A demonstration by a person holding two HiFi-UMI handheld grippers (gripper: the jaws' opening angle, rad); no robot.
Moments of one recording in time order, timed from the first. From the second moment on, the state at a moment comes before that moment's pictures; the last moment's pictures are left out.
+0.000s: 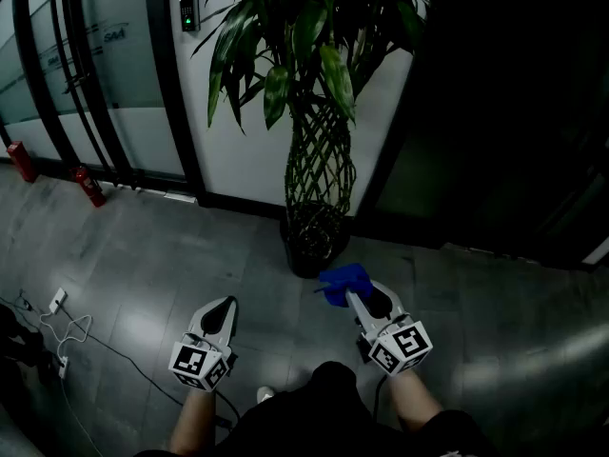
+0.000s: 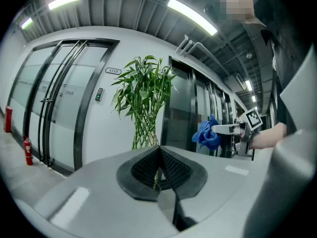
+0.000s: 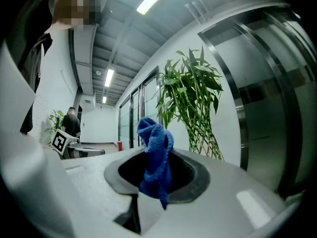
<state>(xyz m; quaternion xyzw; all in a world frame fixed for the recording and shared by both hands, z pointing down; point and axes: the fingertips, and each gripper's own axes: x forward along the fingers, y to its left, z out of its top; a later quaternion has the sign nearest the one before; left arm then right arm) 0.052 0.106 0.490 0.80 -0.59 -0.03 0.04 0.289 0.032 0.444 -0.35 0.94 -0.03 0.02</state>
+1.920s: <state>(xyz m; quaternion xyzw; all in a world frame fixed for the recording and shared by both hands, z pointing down) 0.186 -0.276 0.292 0.86 -0.49 0.01 -0.09 0.252 -0.257 0.077 -0.19 0.91 0.21 0.28</state>
